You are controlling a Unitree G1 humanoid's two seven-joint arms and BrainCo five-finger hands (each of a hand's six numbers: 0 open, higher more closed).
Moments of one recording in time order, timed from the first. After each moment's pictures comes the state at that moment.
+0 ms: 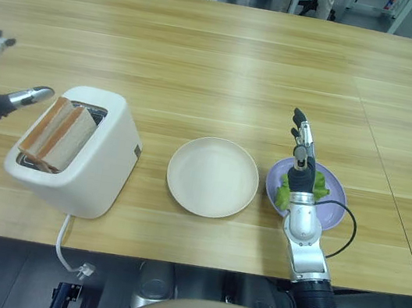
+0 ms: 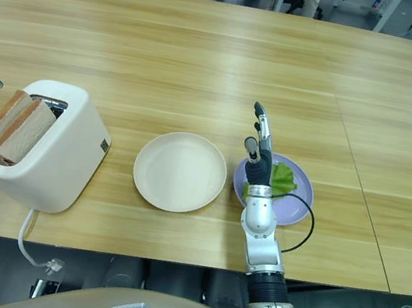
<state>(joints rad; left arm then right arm) 0.27 0.89 0.60 -0.26 0.65 0.04 -0.14 -0.07 -0.04 0.12 0.16 -0.25 -0.44 -0.18</state>
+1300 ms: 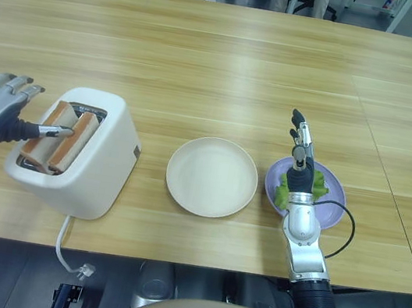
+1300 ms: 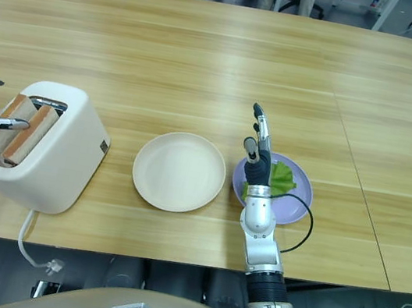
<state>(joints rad) 0.32 1.04 0.40 -0.27 0.84 0.08 -0.36 -0.08 -0.03 0.12 0.17 -0.25 -0.44 -0.18</state>
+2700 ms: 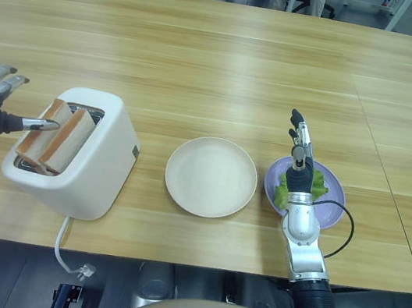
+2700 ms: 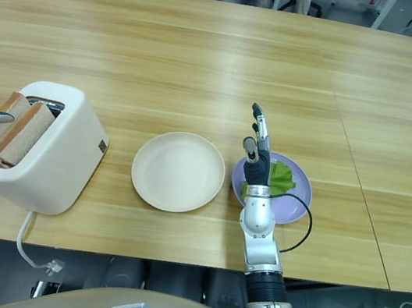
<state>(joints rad) 0.33 1.09 0.51 -0.26 0.84 0.03 -0.40 -0.08 -0.02 0.12 0.17 -0.25 -0.44 -0.18</state>
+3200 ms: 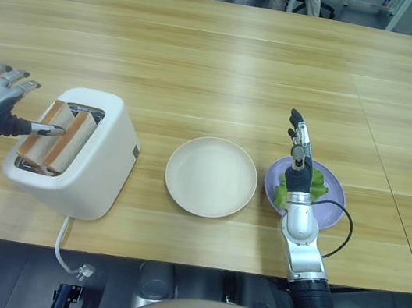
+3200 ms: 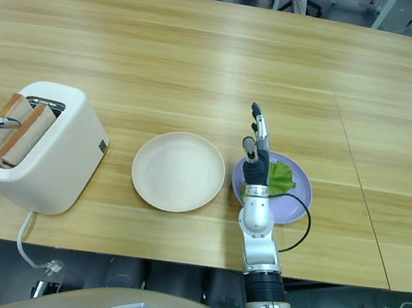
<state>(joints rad) 0.33 1.13 0.47 -0.27 0.88 -0.04 -0.43 -0.08 -0.01 0.12 0.17 -0.25 -0.44 -0.18</state>
